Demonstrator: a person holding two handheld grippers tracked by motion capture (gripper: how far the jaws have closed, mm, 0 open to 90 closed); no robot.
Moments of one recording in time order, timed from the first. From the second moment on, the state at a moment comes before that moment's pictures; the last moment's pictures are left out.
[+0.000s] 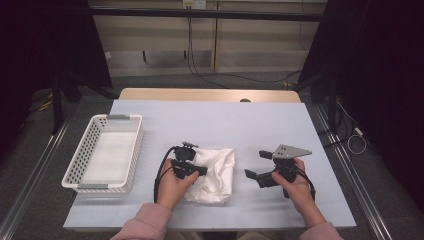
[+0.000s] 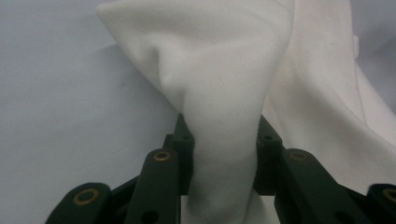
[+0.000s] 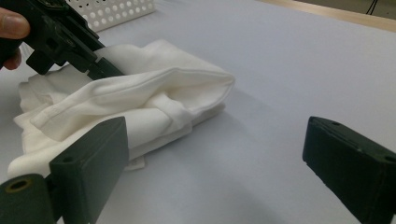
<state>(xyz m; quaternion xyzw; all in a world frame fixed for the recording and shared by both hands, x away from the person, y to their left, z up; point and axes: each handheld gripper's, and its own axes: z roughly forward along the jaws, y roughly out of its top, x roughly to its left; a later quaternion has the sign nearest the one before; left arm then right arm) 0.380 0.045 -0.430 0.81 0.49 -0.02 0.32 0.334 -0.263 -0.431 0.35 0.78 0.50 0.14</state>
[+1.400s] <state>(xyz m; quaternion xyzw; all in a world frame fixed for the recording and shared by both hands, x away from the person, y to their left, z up) 0.420 0.091 -0.327 0.82 0.48 -0.02 0.32 0.332 -0.269 -0.430 0.36 0.77 0.51 0.14</state>
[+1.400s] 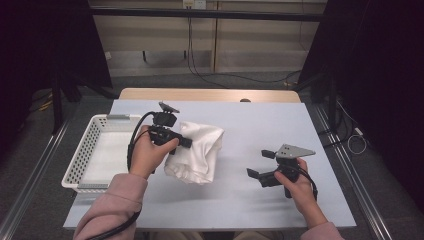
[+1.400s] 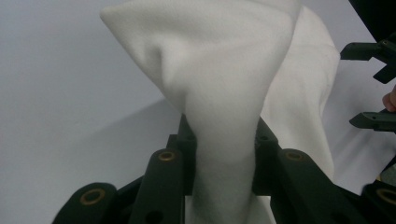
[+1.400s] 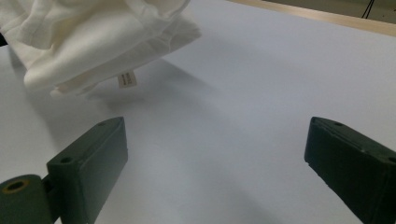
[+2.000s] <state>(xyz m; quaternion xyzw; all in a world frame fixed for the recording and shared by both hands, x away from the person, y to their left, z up) 0.430 0.110 -0.304 0.81 0.49 -0.01 0.32 0.332 -0.267 -0.432 0.36 0.78 0.50 0.14</state>
